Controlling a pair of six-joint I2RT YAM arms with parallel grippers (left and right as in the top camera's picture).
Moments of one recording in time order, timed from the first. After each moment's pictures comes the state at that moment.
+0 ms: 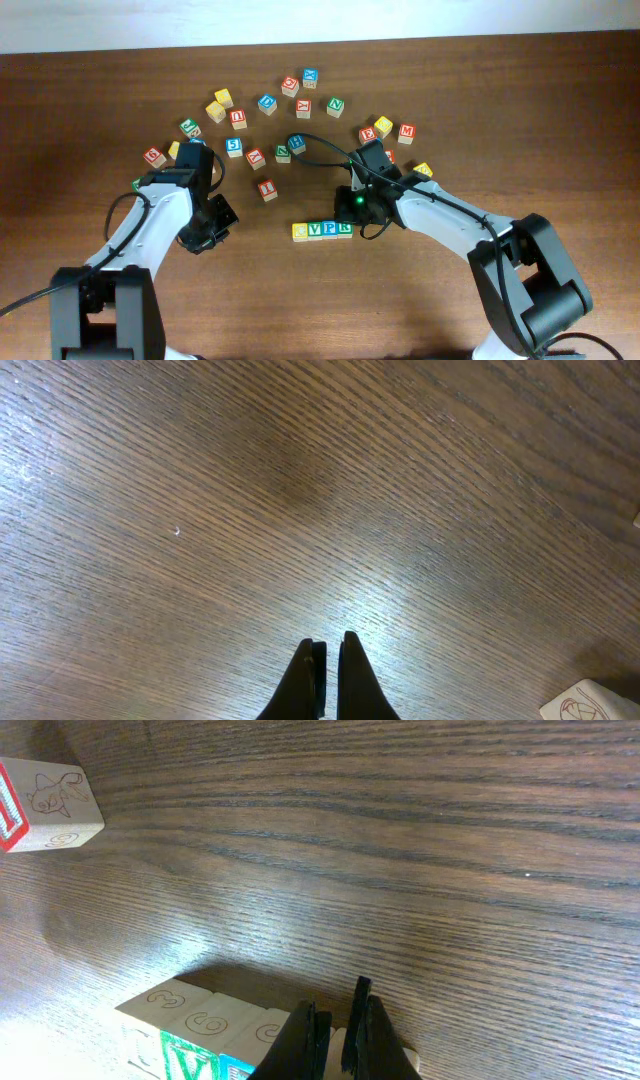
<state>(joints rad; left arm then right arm) -0.07 1.67 1.02 -0.91 0.05 -0.65 0.49 1.82 1.03 -0.38 -0.32 0.59</state>
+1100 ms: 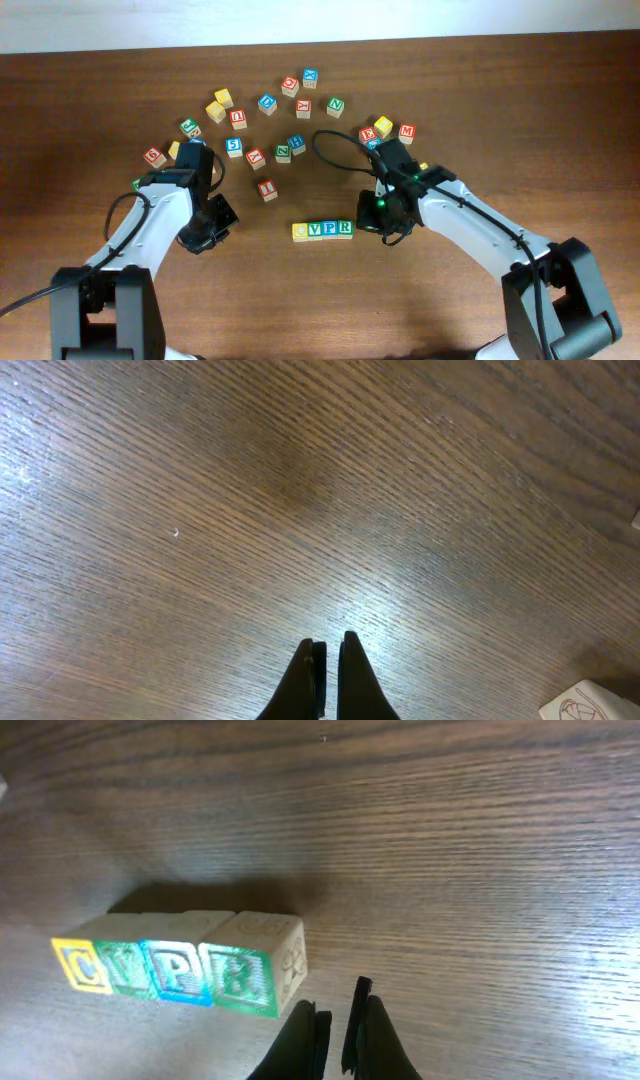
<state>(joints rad) -0.07 1.67 1.02 -0.90 0.05 -0.65 0.43 1.69 1.03 -0.68 -0.26 0.63</state>
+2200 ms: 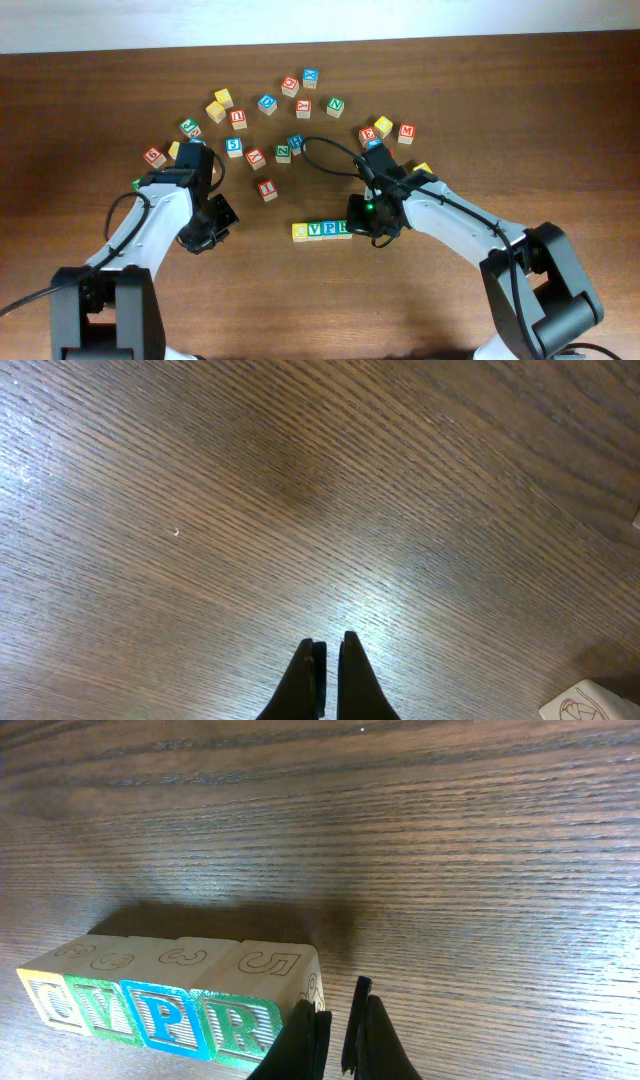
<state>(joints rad) -0.07 1.67 1.02 -0.90 0.05 -0.65 0.48 1.77 1.03 -0.59 -0.26 0.66</state>
